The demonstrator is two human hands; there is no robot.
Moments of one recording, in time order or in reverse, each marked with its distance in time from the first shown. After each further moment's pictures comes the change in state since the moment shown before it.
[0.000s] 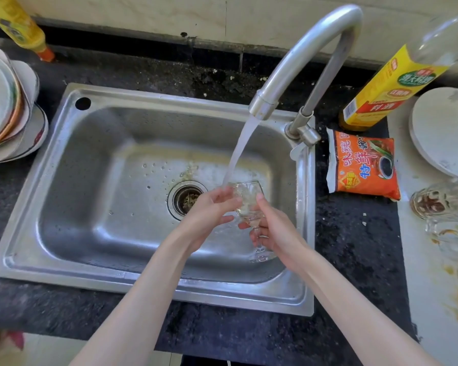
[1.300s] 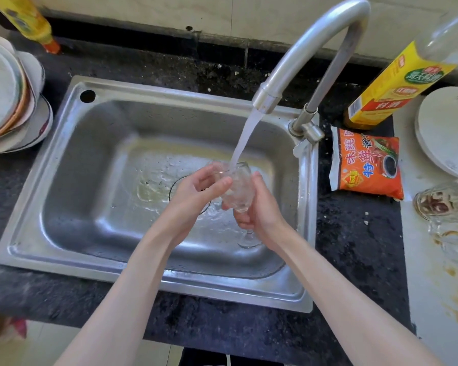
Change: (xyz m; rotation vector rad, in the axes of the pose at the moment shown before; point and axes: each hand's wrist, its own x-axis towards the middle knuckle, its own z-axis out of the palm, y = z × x) left_hand -0.023 0.021 -0.015 -0.016 0.021 0.265; right_hand 0.019 -0.013 0.026 0.136 -0.198 -0.116
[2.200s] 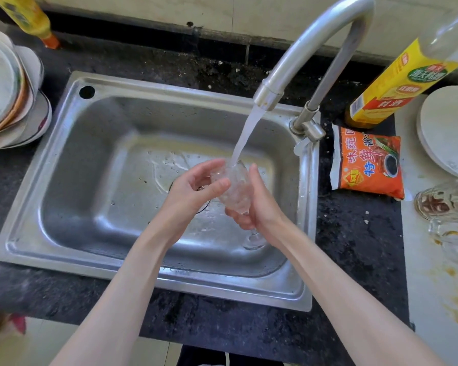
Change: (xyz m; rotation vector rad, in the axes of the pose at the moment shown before) left_hand -0.005 0.002 -0.007 0.081 0.035 0.054; right_hand -0.003 -0.008 0.002 -0.127 -0.077 0.043
